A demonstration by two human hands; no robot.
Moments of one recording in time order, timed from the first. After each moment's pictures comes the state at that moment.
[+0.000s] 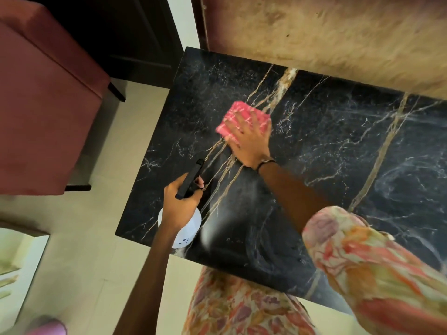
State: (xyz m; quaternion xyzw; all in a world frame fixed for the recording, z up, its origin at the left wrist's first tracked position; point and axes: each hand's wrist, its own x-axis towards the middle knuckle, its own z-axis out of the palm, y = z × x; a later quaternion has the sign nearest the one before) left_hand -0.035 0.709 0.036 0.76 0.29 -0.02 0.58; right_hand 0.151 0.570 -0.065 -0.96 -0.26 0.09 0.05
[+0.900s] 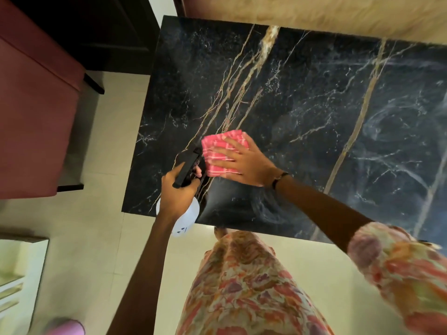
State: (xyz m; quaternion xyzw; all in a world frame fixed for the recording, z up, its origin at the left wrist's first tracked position) left_hand -0.093 0.717 0.043 0.77 0.26 -0.08 0.57; right_hand 0.013 0.526 -0.075 -0.86 -0.50 0.07 0.03
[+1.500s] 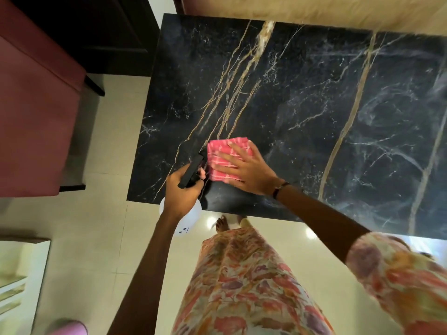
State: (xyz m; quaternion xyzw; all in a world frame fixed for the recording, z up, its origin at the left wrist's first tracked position) left_hand -0.132 0.719 0.041 0.77 0.23 -0.09 0.59; right_hand -0.048 0.521 -0.074 -0.89 -0.45 0.09 0.01
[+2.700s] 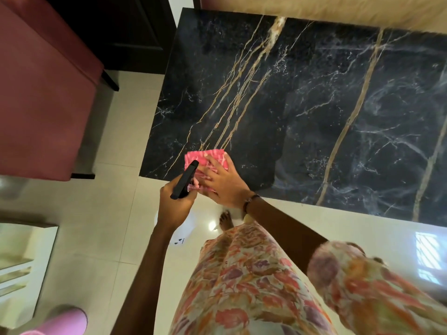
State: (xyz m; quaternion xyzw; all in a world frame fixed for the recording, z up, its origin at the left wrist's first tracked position) left_hand -0.221 0.733 0.040 0.78 0.26 -0.05 0.56; right_hand -0.143 0.597 -0.063 -0.88 -0.47 0.10 0.05
